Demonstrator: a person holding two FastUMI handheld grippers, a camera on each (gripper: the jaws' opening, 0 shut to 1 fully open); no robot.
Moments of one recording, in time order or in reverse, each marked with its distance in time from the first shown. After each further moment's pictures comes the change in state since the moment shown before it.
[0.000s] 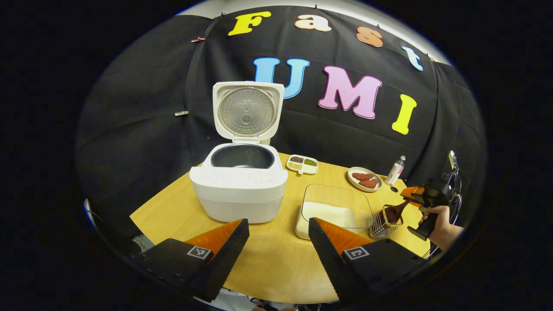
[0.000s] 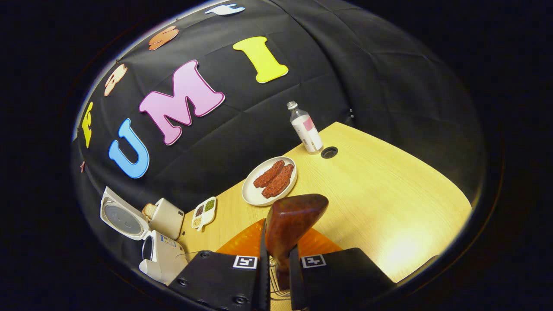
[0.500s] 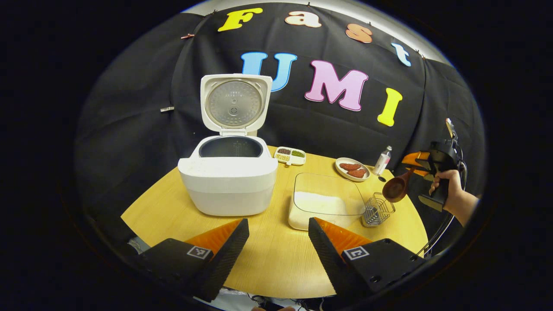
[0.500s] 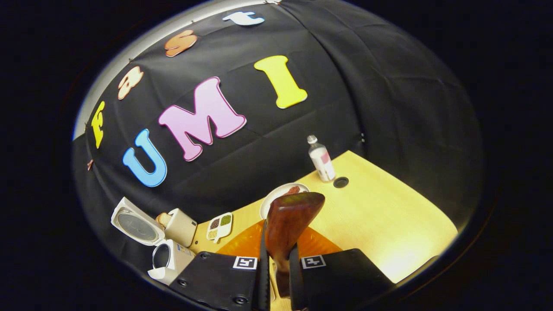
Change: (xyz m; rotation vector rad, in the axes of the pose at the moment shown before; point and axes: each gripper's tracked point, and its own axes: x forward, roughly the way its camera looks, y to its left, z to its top) left arm -0.004 0.001 -0.023 0.026 0.039 -0.085; right arm -0.028 0.030 0.068 -0.021 -0.076 0.060
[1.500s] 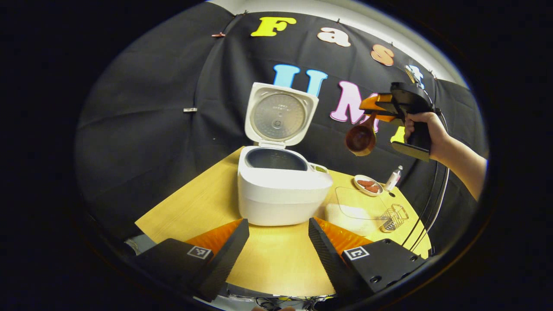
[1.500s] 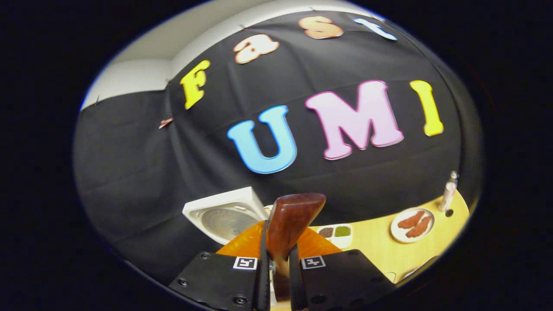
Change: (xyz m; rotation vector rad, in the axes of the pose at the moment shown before) left arm -0.025 0.117 0.008 -0.080 -0.096 -0.033; right arm -0.049 0.374 -0.018 -0.247 -0.044 0.459
